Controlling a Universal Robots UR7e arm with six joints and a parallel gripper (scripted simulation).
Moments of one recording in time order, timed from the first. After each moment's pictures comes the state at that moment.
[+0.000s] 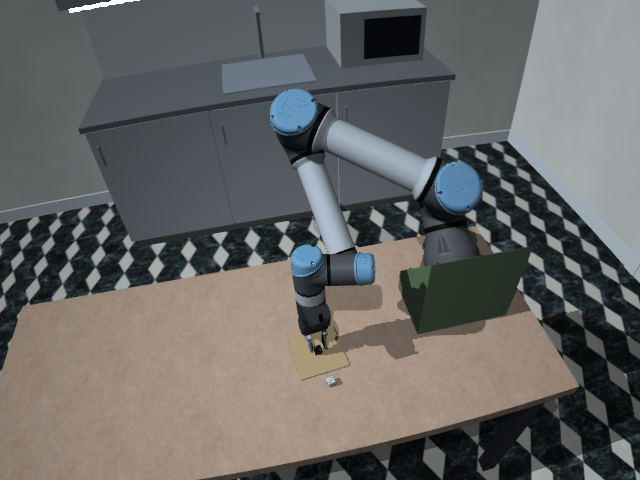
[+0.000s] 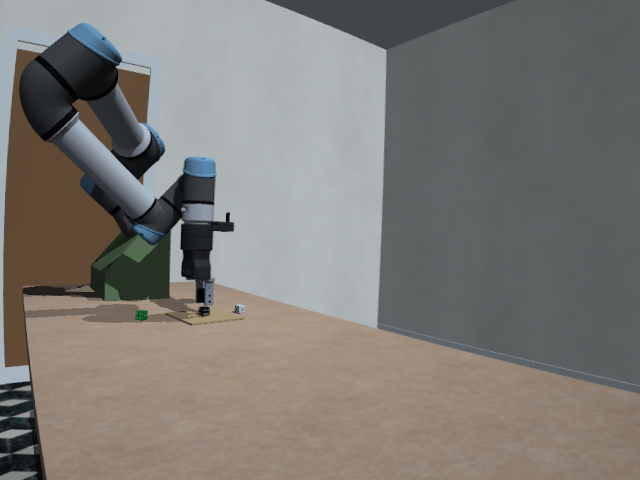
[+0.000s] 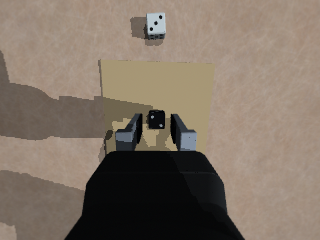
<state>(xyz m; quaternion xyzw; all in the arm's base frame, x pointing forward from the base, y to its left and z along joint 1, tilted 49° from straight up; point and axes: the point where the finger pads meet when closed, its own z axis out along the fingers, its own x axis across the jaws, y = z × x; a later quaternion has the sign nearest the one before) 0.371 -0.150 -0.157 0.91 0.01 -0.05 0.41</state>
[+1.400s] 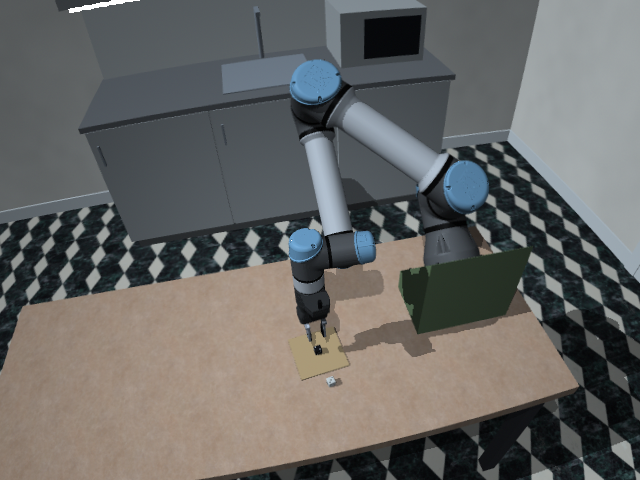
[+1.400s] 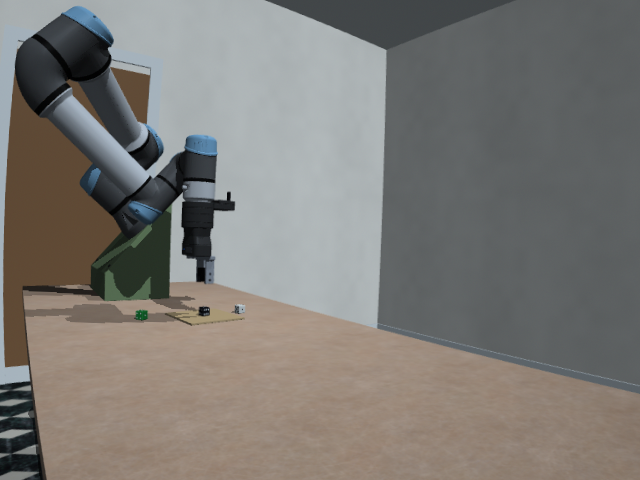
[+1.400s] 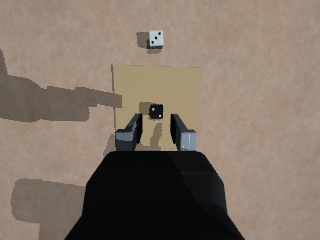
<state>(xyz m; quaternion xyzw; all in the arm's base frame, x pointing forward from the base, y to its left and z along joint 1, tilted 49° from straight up) 0.376 -0.112 -0.124 0.91 0.01 -0.05 0.42</state>
